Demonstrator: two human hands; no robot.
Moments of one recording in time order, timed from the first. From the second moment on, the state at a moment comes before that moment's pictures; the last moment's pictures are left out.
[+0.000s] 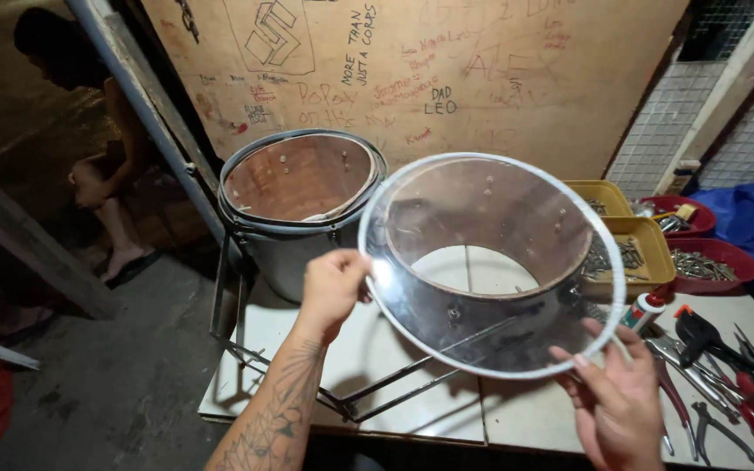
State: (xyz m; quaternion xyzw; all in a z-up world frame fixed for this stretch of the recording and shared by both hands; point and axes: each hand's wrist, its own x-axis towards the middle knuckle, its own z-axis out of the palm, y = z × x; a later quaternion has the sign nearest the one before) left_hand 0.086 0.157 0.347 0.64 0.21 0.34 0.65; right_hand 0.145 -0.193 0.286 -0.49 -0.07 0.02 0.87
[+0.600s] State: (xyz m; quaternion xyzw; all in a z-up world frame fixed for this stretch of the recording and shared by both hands) left_hand 0.138 0.325 0.299 0.46 0.49 0.32 0.67; right_hand 0.163 -0.243 0.241 -0.50 -0.01 0.09 0.86
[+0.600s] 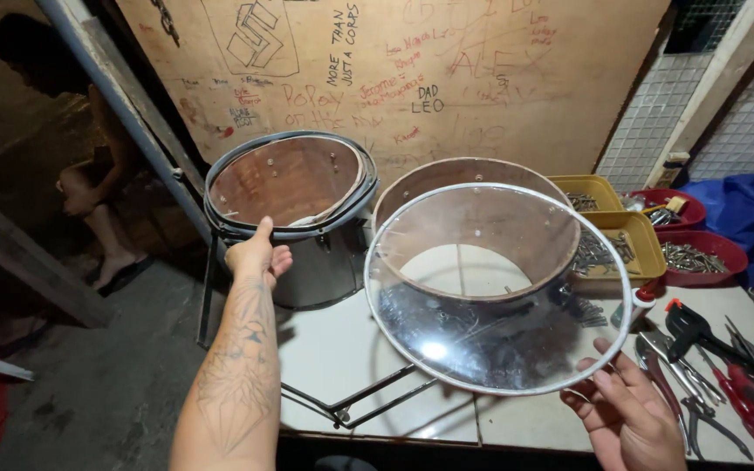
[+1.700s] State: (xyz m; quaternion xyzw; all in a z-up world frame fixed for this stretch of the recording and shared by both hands) left_hand 0.264 0.316 0.375 0.32 0.31 0.57 0.69; right_hand 0.160 -0.275 0.224 -0.53 0.02 0.22 0.82
